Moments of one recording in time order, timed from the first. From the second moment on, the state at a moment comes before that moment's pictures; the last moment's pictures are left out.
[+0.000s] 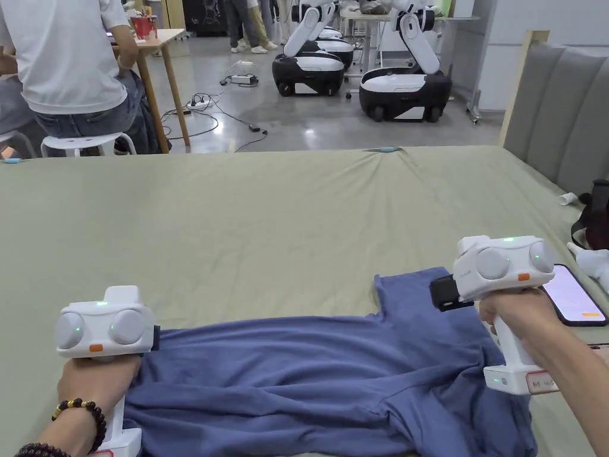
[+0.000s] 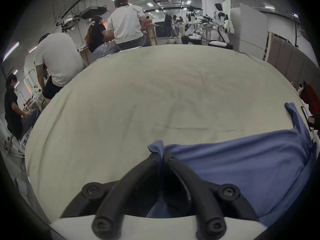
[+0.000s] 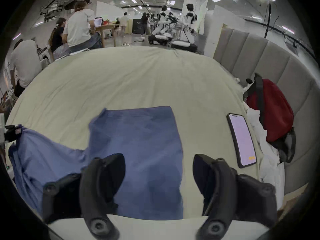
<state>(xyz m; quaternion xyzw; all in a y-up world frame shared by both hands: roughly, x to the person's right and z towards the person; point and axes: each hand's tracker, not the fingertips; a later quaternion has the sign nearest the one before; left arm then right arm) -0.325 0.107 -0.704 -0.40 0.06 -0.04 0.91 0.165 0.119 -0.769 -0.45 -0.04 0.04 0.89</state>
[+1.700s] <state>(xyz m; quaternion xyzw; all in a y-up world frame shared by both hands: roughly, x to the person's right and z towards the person) -0.325 0.107 -0.484 -0.37 0.03 -0.10 0.92 0.144 0.105 -0.496 -0.42 -0.05 0.17 0.89</state>
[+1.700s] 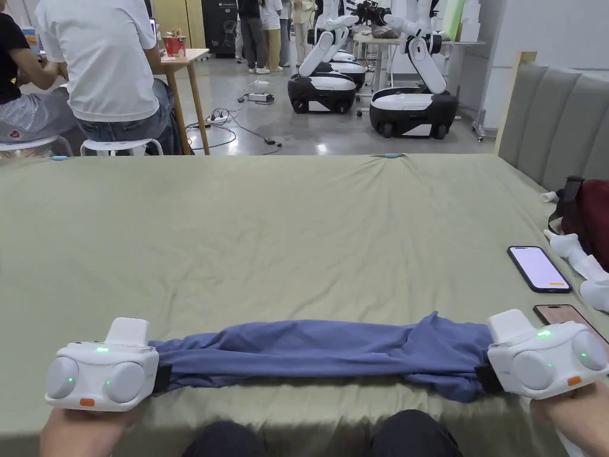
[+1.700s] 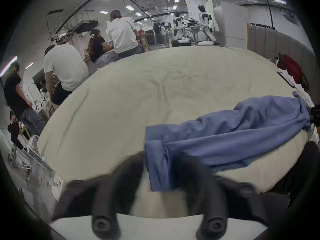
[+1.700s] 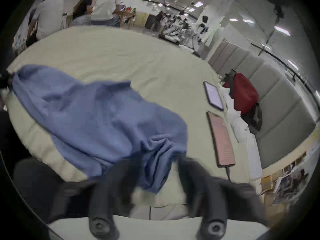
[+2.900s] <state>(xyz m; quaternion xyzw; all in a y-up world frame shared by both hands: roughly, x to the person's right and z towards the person) -0.438 0.077 -0.509 -0.33 -0.16 0.18 0.92 0.052 0.154 -0.531 -0.32 0.05 0.11 0.94</state>
